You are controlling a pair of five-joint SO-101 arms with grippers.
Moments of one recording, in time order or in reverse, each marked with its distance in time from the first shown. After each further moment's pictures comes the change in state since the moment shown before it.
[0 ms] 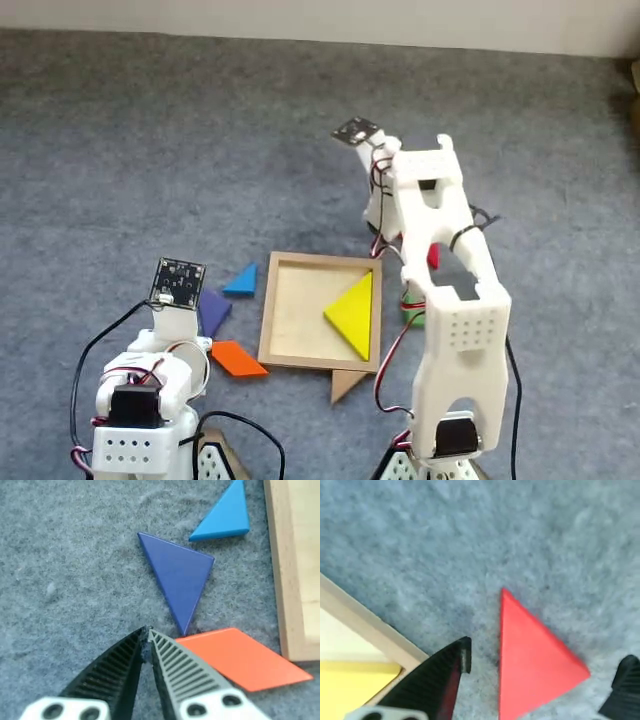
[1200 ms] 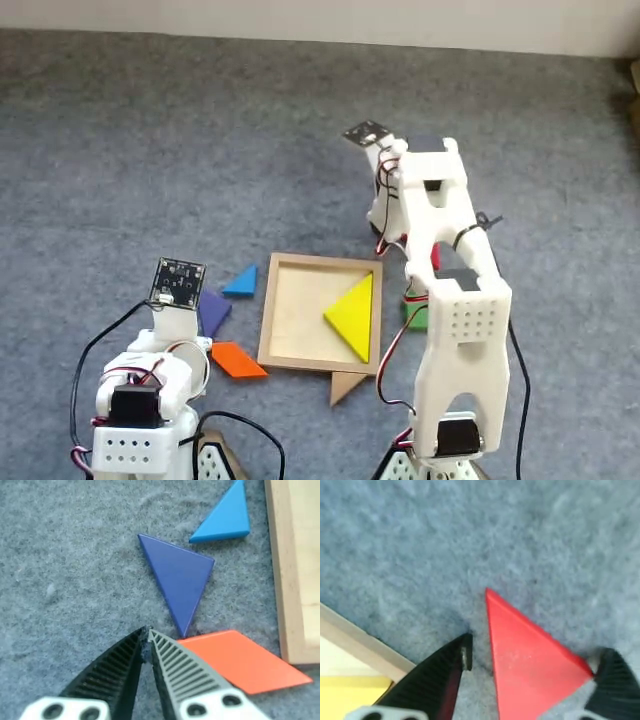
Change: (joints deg) left arm 0.0 0.0 0.0 0.0 0.0; right arm 3.9 5.8 -2.4 2.2 -3.6
